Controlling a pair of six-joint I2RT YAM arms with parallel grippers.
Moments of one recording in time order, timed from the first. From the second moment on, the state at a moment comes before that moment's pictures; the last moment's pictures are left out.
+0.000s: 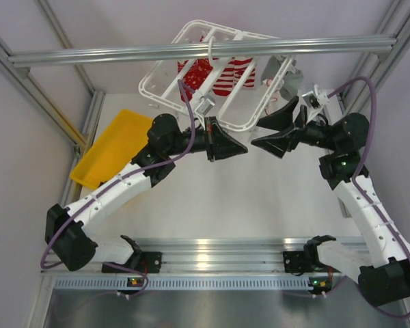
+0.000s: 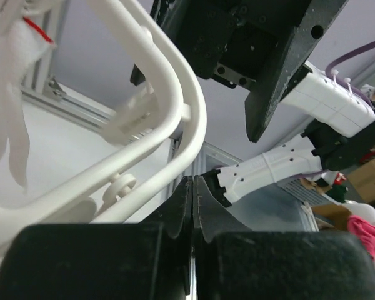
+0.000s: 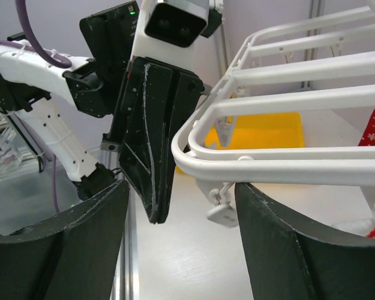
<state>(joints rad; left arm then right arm) -0.71 1.31 1.16 0.31 0.74 -0.65 0.25 1.02 1.05 0.34 -1.08 0.48</state>
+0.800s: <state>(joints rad) -0.93 1.16 1.06 0.27 0.34 -0.15 0.25 1.07 1.04 0.43 -1.04 0.50</state>
